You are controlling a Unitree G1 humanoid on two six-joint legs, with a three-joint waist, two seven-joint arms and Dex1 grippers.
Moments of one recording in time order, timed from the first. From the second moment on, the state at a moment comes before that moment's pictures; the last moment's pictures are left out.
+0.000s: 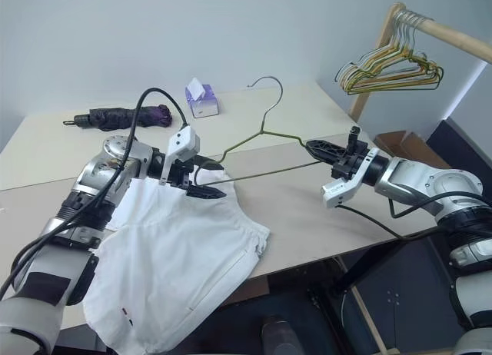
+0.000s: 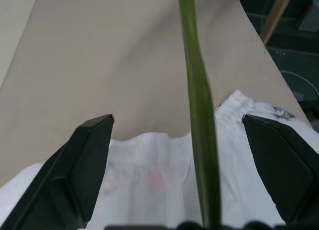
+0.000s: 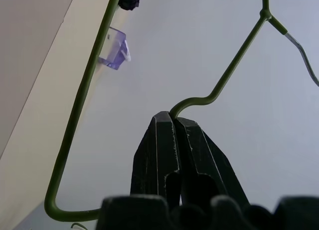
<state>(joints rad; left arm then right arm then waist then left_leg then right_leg) -0.90 0.56 -0.30 0.47 -0.20 0.34 -1.35 -0.78 -1.03 0.44 0.49 -0.97 -0.87 -0.30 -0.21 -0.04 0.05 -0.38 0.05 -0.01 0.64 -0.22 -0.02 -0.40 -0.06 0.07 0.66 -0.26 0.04</state>
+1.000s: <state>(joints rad) -0.76 0.69 -0.25 0.42 -0.09 0.02 -1.35 -0.59 -1.14 0.46 0.24 -0.01 -0.75 0.58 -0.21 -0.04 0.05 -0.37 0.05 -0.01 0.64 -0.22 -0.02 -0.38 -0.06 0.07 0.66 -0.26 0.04</state>
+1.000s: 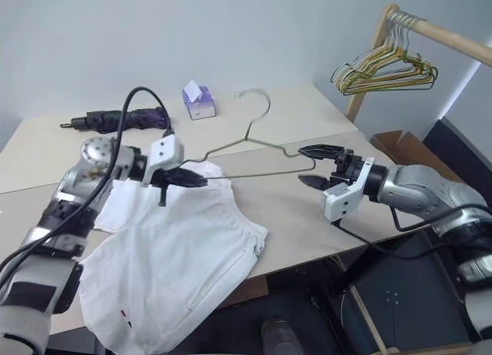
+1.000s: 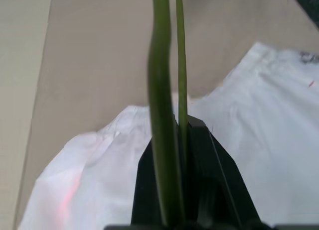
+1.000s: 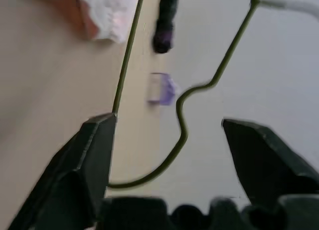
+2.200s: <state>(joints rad) -0.69 0.70 -0.24 0.29 -0.09 -0.11 -1.39 -0.70 -0.92 0.39 -0.08 0.17 0.38 1.24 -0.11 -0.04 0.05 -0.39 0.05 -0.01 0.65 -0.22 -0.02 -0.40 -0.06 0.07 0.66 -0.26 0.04</state>
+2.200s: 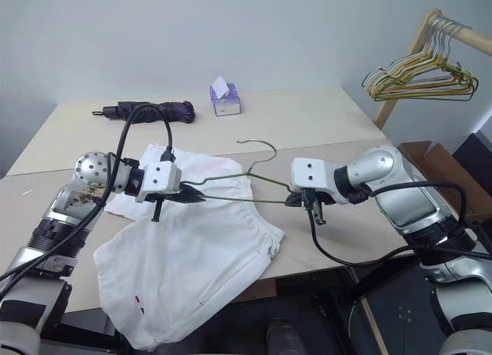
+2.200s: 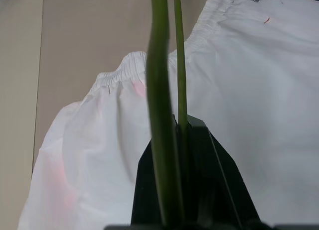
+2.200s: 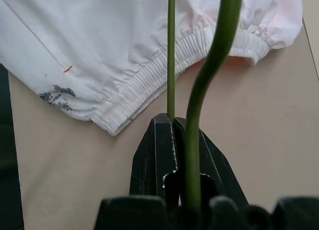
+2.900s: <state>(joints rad) -0.50 0.75 -0.01 0.29 -0.29 -0.02 -1.37 -0.26 -0.99 0.00 -0.09 0.49 1.01 1.13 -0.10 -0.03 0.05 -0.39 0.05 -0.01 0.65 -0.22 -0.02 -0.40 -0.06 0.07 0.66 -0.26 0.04</state>
